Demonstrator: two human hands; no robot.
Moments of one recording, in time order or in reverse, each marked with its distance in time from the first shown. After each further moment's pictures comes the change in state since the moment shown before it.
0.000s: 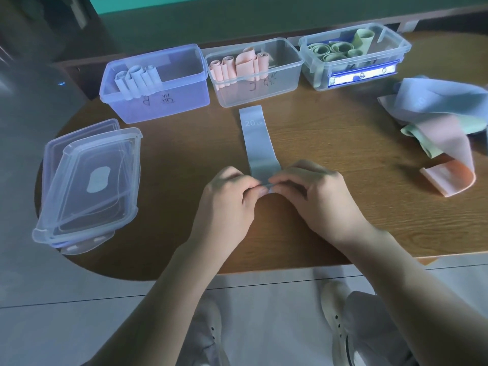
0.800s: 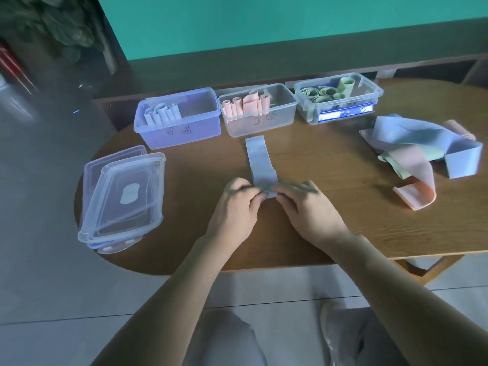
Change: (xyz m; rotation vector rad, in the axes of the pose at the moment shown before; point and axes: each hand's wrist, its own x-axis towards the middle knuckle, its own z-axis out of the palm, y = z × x) left_hand 0.010 0.000 0.005 0.030 -0.016 -0.002; right_hand -0.002 0.004 0.006 -0.187 -0.077 0.016
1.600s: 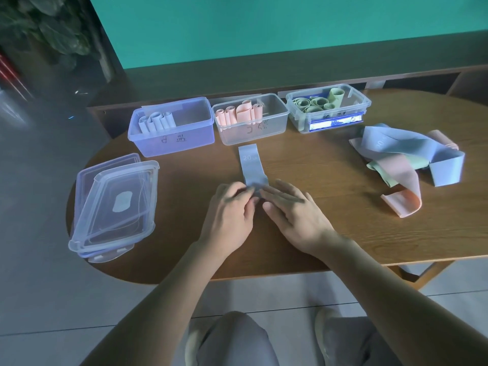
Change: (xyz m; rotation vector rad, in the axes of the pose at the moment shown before) left_hand 0.004 -0.003 0.003 0.141 0.028 0.101; right_hand 0.003 -0.007 -0.015 -0.004 -0.202 0.033
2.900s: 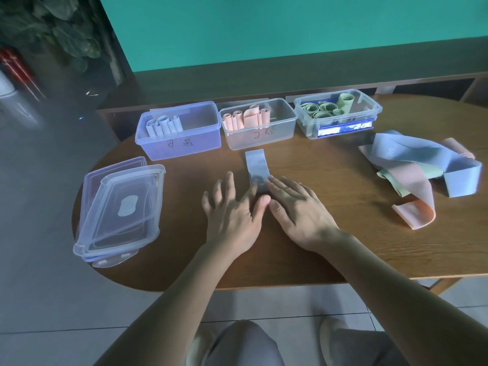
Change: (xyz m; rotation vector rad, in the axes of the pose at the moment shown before) left_hand 0.012 0.013 -0.009 0.242 -0.332 -0.306; right_hand 0.022 0.003 -0.008 -0.056 -0.133 0.032
